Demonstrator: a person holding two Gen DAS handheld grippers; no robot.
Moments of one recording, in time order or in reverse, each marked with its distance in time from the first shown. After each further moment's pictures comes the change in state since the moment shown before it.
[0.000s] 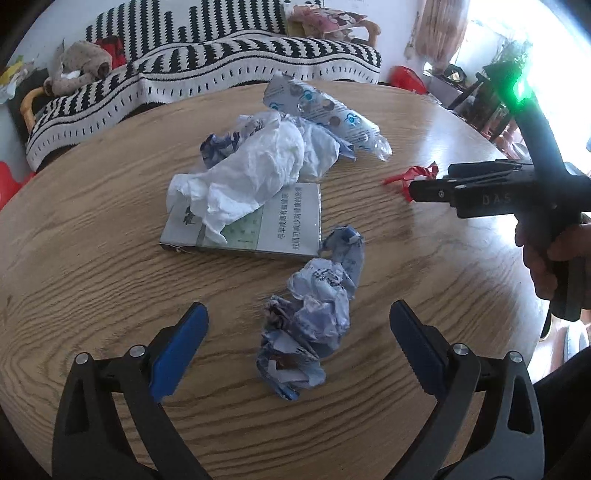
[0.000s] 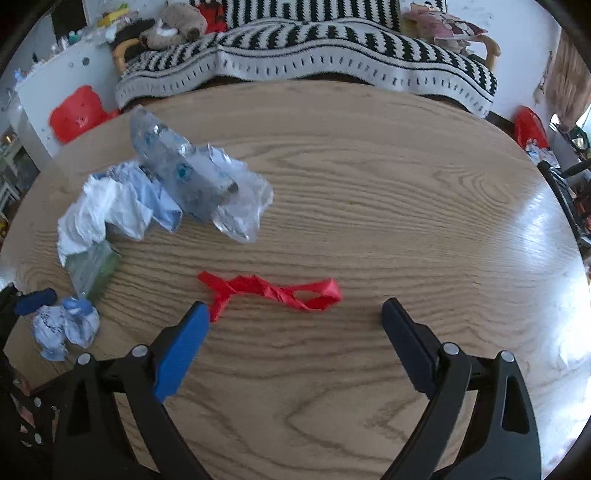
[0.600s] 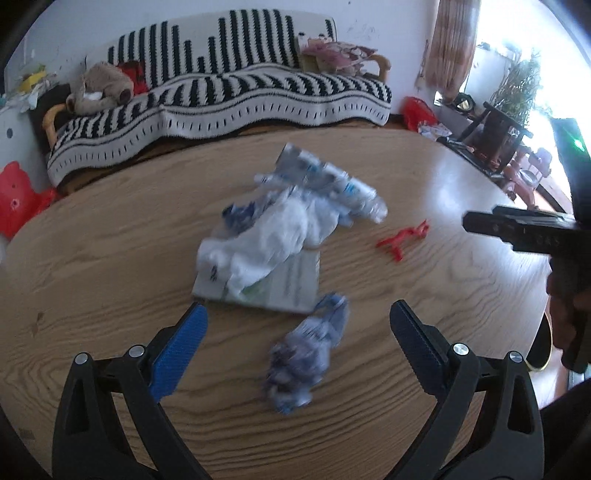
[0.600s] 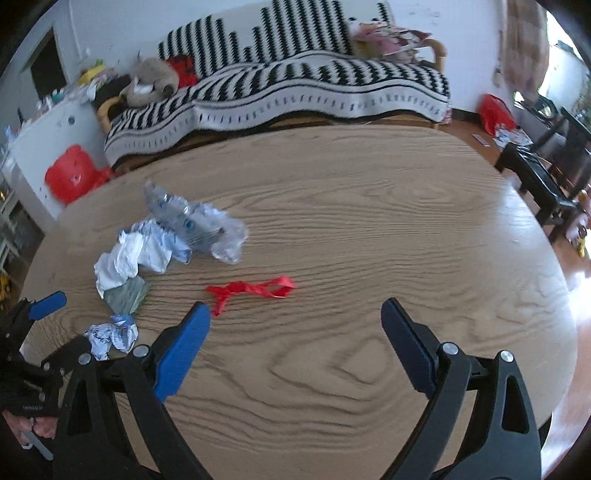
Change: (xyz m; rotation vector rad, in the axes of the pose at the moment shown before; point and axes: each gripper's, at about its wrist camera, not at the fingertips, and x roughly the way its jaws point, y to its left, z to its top) left arm -0.039 -0.004 0.026 -0.029 -0.107 0.047; right arm -0.079 -0.020 -0.021 0.157 -0.127 -0.018
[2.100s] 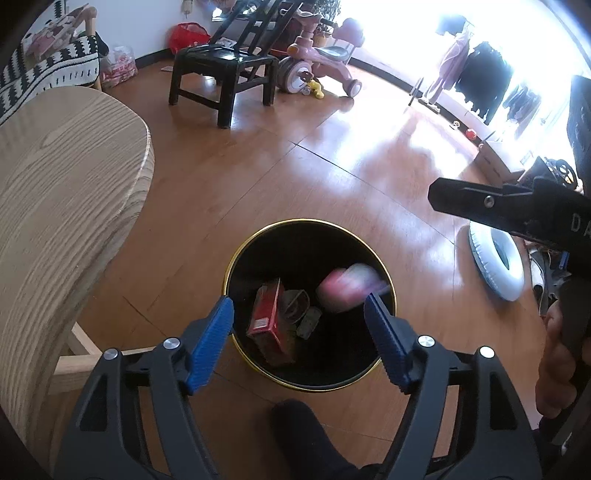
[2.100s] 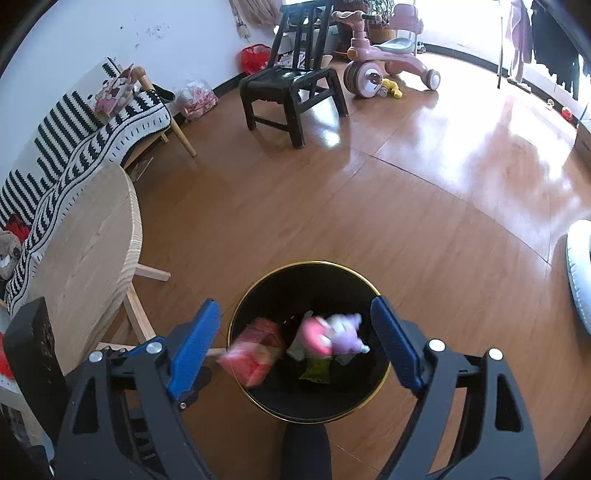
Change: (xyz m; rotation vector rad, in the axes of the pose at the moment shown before) left arm 0.110 -0.519 -0.053 0.468 0.265 -0.563; right arm -0.202 -0.416 -0.266 0.729 -0.049 -0.354
